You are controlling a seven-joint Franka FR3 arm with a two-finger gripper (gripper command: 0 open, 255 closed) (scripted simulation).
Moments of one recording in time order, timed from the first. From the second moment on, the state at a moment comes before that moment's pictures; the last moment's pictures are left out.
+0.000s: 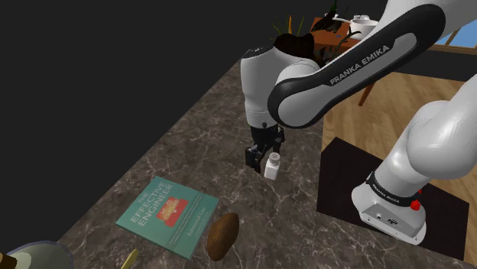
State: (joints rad) arm 0.11 -0.20 0.52 -2.52 0.20 2.16 0.51
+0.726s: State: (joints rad) arm 0.11 -0.20 0.52 -2.52 0.20 2.16 0.51
